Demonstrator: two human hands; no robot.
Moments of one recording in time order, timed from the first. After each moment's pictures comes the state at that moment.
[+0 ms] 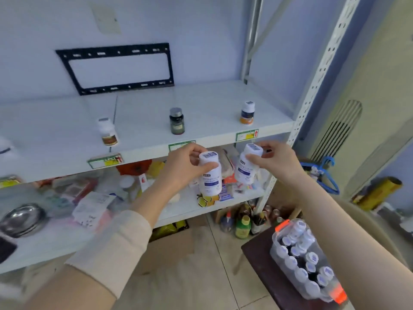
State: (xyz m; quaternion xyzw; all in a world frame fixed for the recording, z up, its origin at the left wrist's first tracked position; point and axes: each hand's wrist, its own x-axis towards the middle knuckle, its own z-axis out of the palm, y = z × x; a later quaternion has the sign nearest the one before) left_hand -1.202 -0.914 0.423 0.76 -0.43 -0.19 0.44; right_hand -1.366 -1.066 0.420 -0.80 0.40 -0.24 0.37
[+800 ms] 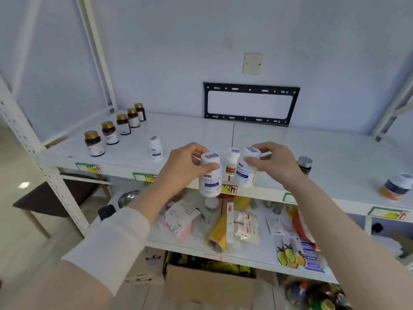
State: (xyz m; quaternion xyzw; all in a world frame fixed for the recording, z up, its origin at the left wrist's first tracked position) left_hand -1.011 -0.729 0.478 0.84 -0.27 -0.02 0.46; right_hand -1.083 -0.935 0.478 -0.86 0.18 -0.19 0.44
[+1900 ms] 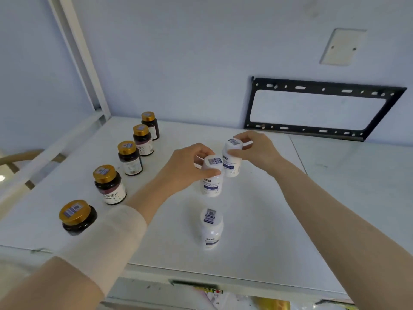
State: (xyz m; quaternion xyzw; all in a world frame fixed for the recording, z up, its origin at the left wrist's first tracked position) left_hand -0.616 -0.703 0.427 0.81 -0.32 -0.13 0.47; right_hand -0.665 -0.891 0.435 -0.87 0.18 -0.13 0.45
